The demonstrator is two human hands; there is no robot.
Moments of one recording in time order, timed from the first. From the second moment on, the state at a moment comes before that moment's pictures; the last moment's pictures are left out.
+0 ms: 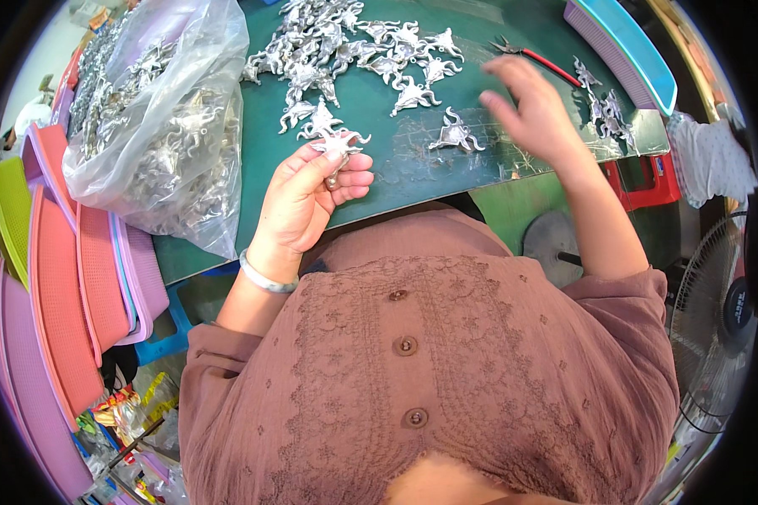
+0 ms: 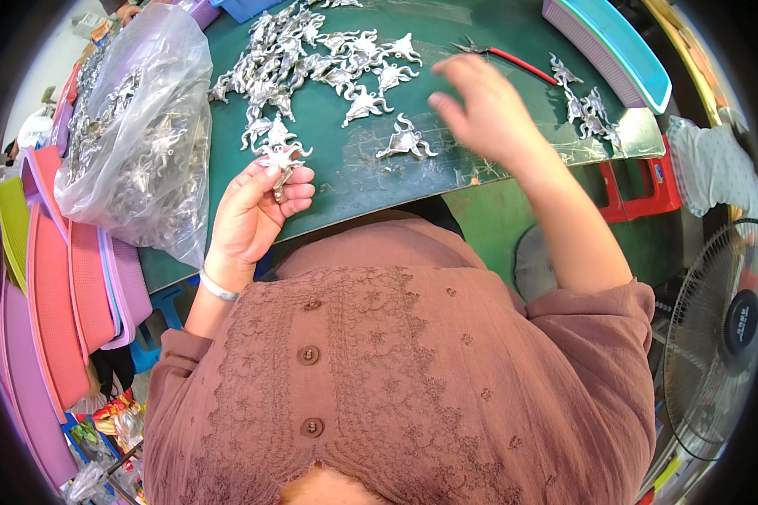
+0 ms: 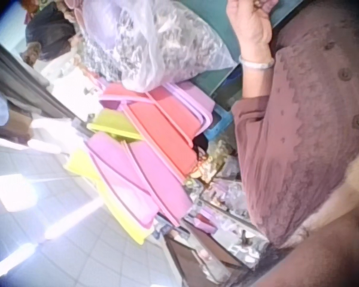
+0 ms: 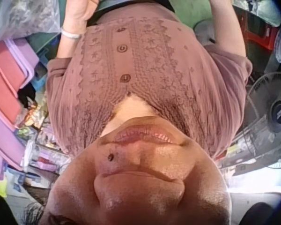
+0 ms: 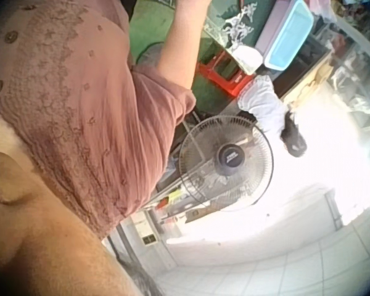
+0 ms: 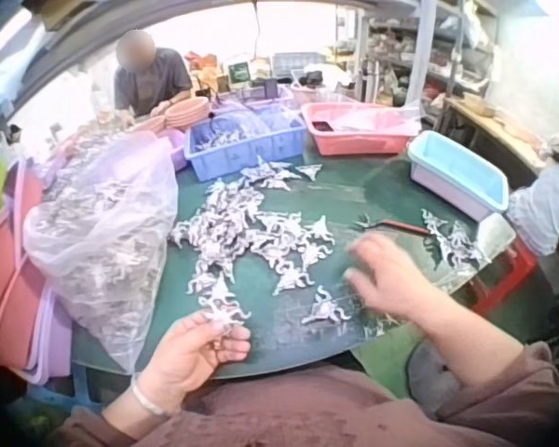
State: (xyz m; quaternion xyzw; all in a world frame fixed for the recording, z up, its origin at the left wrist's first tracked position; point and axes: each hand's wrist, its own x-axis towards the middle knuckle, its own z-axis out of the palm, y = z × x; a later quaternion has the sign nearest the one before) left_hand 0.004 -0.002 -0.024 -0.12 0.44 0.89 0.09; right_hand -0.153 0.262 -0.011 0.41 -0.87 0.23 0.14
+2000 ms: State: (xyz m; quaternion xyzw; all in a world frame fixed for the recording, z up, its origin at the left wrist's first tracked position) left_hand -0.019 0.009 -0.024 -0.08 0.36 0.93 -0.07; right_hand -0.136 0.167 -0.004 0.27 -0.55 0.69 -0.37
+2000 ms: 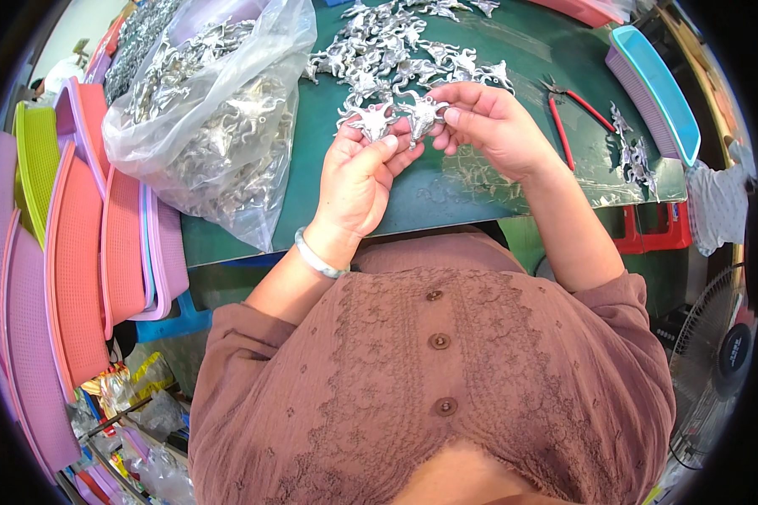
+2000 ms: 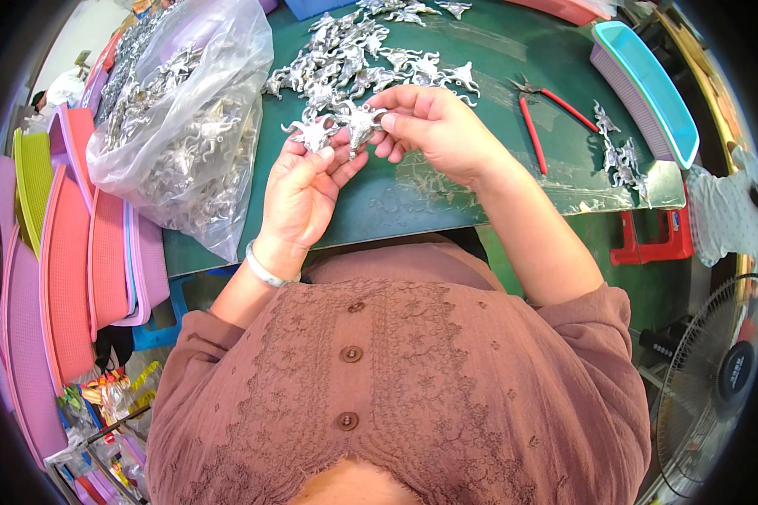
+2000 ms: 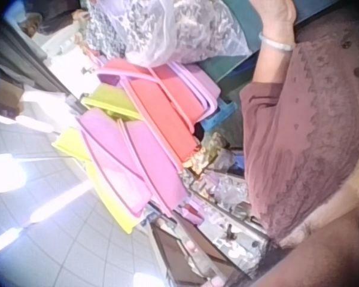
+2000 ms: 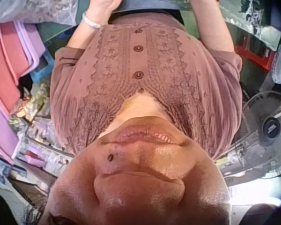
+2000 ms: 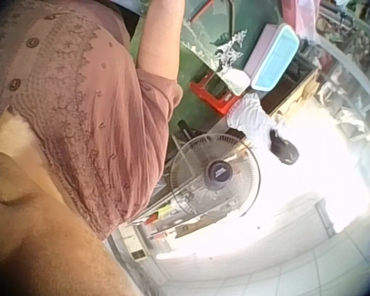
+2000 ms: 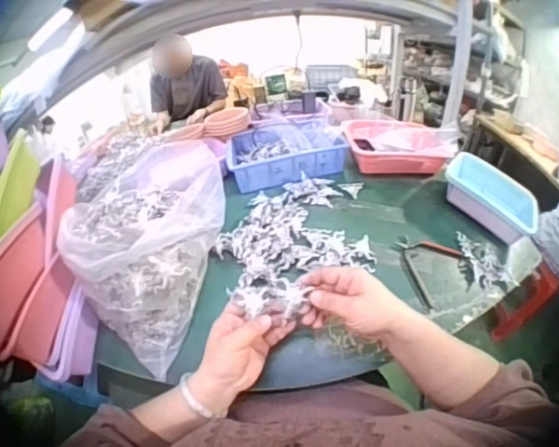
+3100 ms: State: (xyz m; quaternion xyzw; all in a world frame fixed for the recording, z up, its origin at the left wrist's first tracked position) left_hand -0.021 -0.010 -0.029 -0.04 0.23 0.97 0.01; right_hand -0.138 0.166 0.005 0.28 -0.60 0.65 -0.36
